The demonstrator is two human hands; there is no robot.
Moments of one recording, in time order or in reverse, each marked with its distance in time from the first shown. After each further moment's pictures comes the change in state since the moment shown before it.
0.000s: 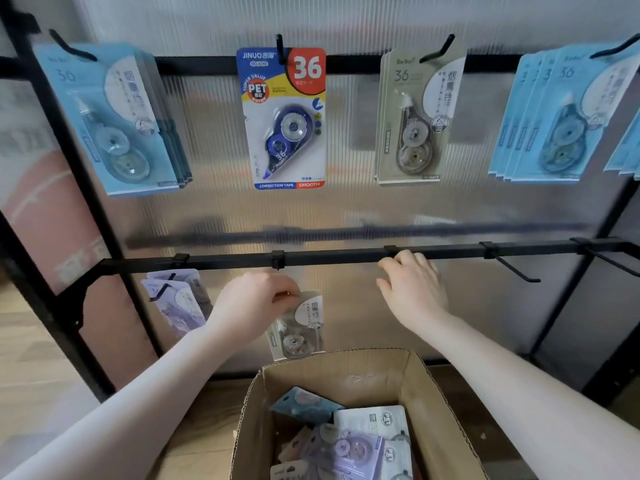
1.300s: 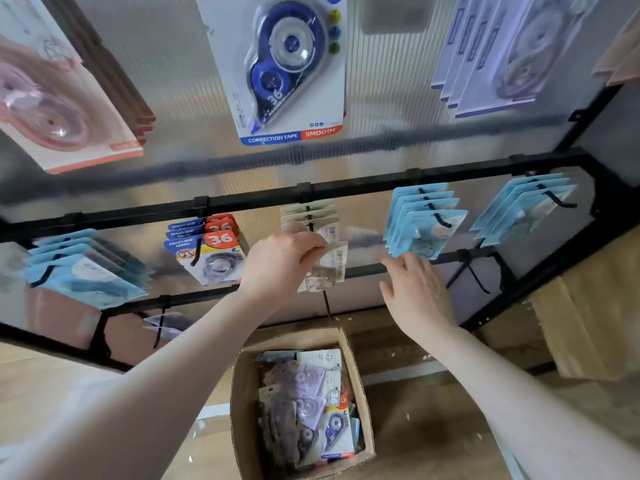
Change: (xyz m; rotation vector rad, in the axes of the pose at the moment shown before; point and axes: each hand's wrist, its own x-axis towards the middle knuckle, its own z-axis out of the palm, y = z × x) left_hand 0.193 0.190 -0.194 -0.177 -0.083 0.022; right_hand 0.047 0.094 -0.269 0.053 -0.314 0.139
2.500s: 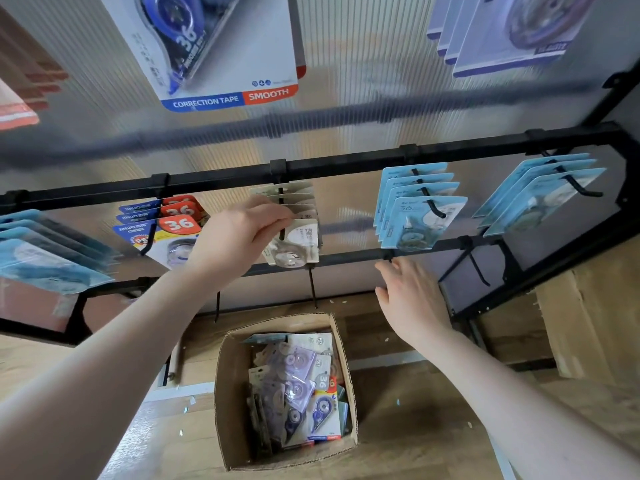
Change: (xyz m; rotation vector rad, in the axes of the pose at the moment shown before) left_hand 0.021 -0.029 0.013 0.019 -0.002 0.120; right_hand 0.012 0.041 0.041 0.009 -0.132 -0.051
